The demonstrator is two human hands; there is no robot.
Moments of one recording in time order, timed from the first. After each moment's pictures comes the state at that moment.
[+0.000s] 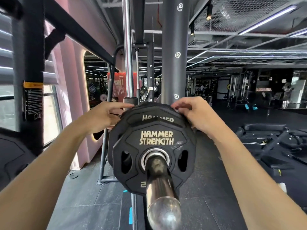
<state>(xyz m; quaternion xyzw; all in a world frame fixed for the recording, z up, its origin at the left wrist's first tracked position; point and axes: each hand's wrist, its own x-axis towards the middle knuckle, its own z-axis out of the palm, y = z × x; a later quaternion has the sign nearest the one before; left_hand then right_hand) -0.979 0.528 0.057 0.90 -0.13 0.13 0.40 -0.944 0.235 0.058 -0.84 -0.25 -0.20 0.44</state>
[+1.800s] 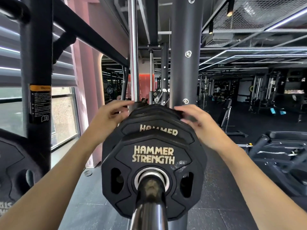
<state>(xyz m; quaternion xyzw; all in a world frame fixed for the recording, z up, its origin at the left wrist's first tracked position) -0.956 0.500 0.045 0.84 -0.14 0.31 0.43 -0.874 0.225 0.026 -0.78 -0.44 -0.23 0.39</state>
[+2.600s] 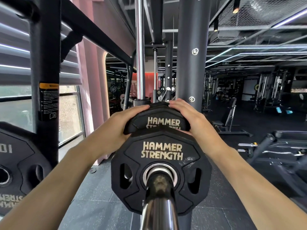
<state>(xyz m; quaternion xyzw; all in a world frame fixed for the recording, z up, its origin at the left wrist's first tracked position) -0.963 0.504 0.030 0.91 -0.19 0.24 0.26 -0.867 0.253 0.010 -0.77 -0.45 -0.32 0.31</state>
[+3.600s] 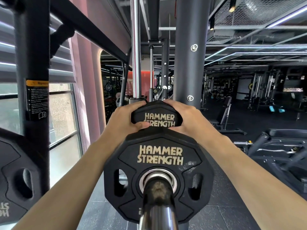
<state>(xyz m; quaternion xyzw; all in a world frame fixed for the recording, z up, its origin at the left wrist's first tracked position) -0.916 0.489 0.029 0.89 -0.12 0.36 0.25 -0.842 0.266 0.028 -0.84 -0.41 -0.28 0.24</state>
